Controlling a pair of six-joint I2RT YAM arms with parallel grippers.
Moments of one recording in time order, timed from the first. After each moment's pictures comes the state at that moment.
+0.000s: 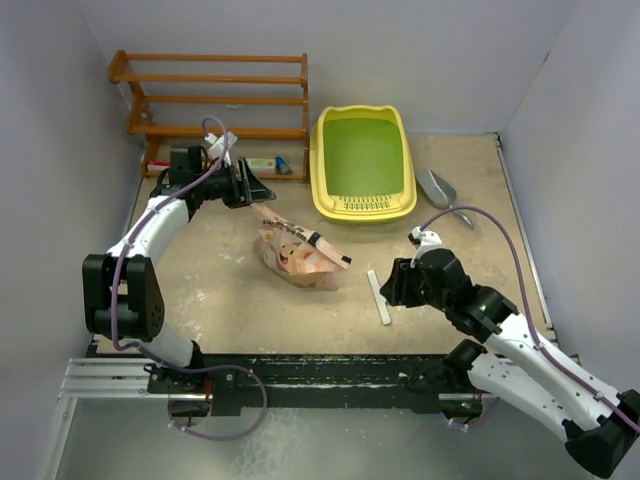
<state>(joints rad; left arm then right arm) -0.06 1.57 1.17 -0.25 0.82 -0.43 0.69 0.71 0.61 -0.61 0.07 0.54</state>
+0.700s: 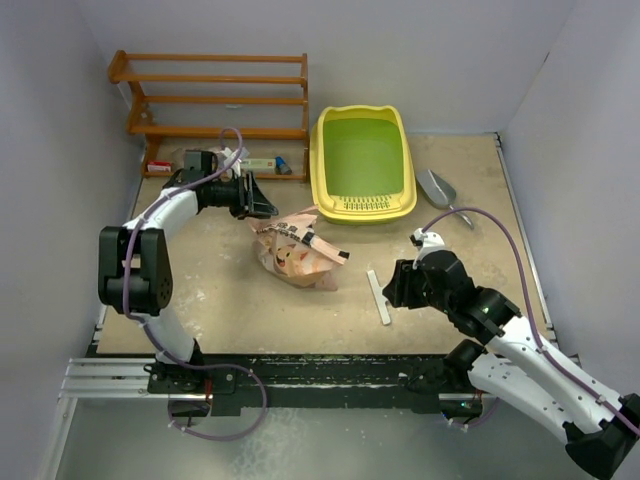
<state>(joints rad) -0.06 1.75 1.20 -0.31 1.00 -0.33 0.69 0.67 0.61 -0.65 0.09 0.52</state>
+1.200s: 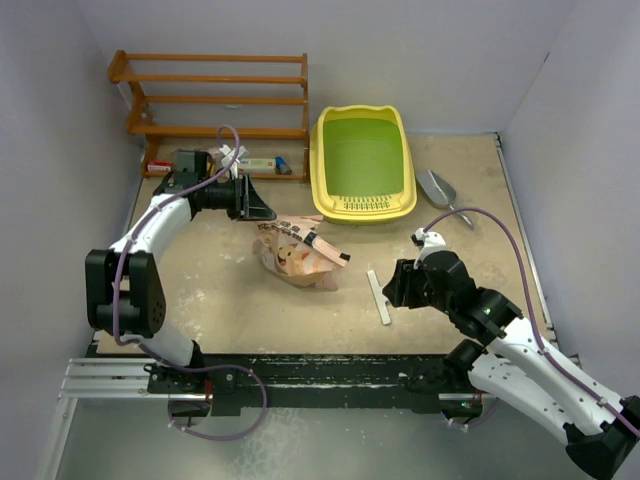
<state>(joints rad) -0.06 1.64 1.21 -0.46 0.99 -0.23 0.69 0.66 0.61 -0.64 0.09 0.52</state>
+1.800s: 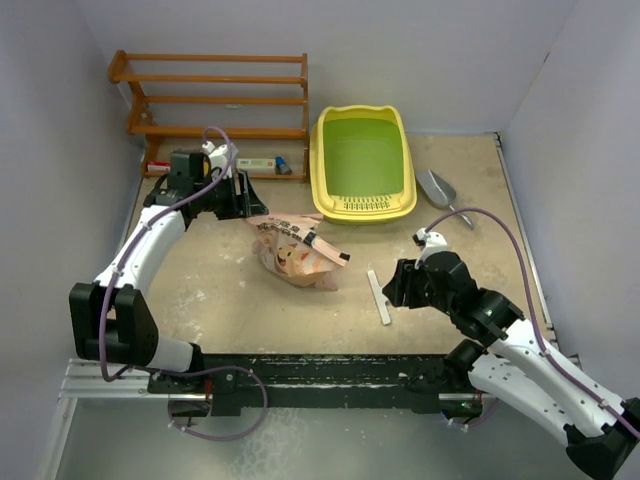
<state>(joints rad) -0.11 1.44 1.16 -0.48 0.65 -0.28 0.69 0.65 0.61 -0.64 0.09 0.53</state>
